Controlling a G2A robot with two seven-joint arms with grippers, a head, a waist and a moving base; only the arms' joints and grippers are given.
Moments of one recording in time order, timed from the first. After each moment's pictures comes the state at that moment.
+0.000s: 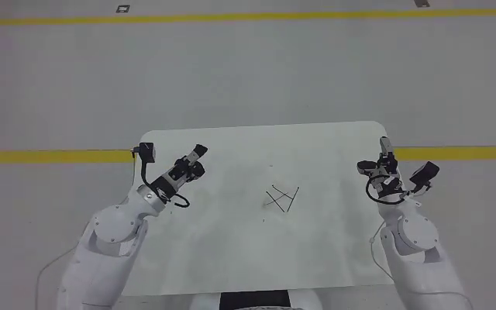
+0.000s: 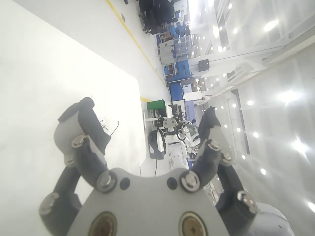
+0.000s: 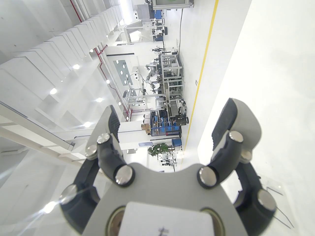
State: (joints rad) left arm 1.62 -1.12 -1.46 -1.90 -0.12 -0.02 -0.53; right arm -1.73 -1.15 1.60 -1.80 0.42 0.00 0.00
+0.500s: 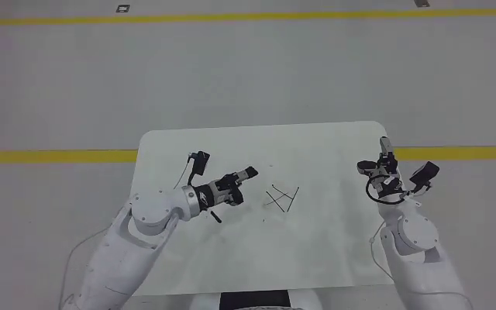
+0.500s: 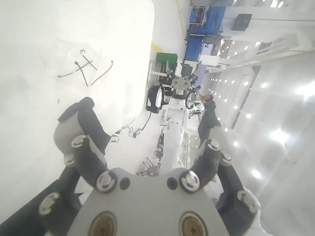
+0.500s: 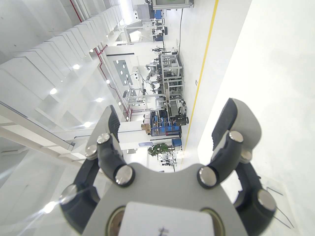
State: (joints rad) left arm 1.47 -1.13 -1.22 -1.91 -0.17 0.34 -0.71; right arm -1.73 -1.15 1.60 -1.80 0.42 0.00 0.00
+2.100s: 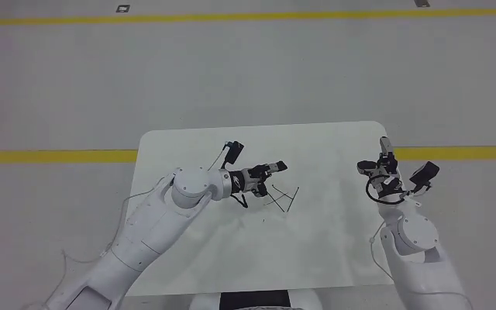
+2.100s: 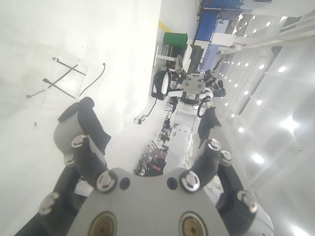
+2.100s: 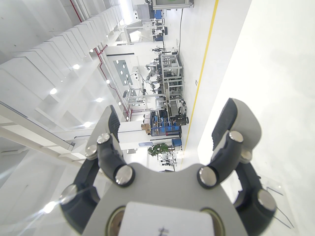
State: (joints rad) left arm 1.10 -1.20 -0.89 -1.57 -0.27 0.34 -0.68; right arm -1.73 -1.15 1.60 -1.80 0.42 0.00 0.00
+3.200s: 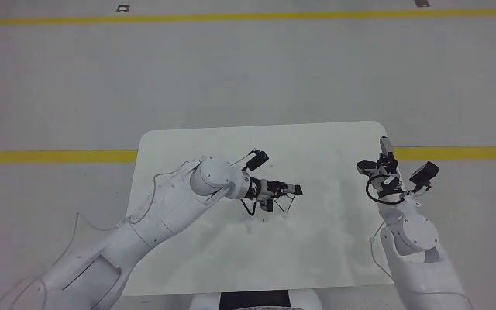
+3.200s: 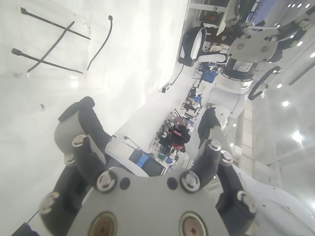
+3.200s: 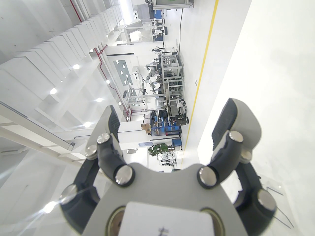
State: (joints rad) left arm 0.83 -1.24 -0.59 -1.37 -0.26 0.34 -0.89; right arm -1.73 -1.15 1.60 -1.80 0.42 0.00 0.00
